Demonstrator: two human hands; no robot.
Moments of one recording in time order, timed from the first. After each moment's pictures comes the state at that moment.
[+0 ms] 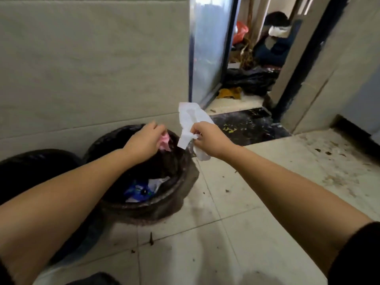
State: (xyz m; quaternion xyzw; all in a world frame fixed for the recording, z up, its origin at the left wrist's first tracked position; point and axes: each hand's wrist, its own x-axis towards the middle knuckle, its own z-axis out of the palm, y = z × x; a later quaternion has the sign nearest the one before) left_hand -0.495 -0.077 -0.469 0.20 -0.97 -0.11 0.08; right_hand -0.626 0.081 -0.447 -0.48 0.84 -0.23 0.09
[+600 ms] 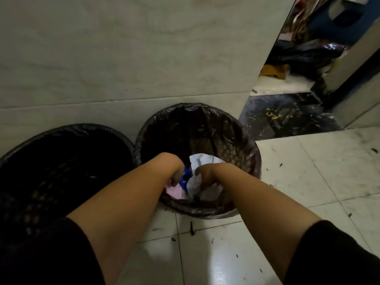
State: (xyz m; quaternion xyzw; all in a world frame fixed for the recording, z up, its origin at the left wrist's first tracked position) left_hand -0.451 -0.147 -0.586 0.20 -0.87 -0.09 -0.45; right_hand -0.528 -0.042 -0.576 -0.39 0.80 0.13 0.44
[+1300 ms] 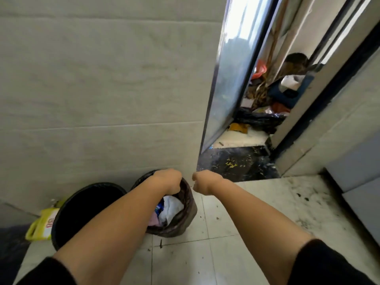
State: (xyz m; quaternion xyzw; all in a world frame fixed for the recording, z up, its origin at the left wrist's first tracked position) left_hand -0.492 -0.023 -0.185 0.27 -0.91 -0.13 -0.28; right_hand -0.603 0.066 -0.195 -0.50 0.81 0.10 0.31
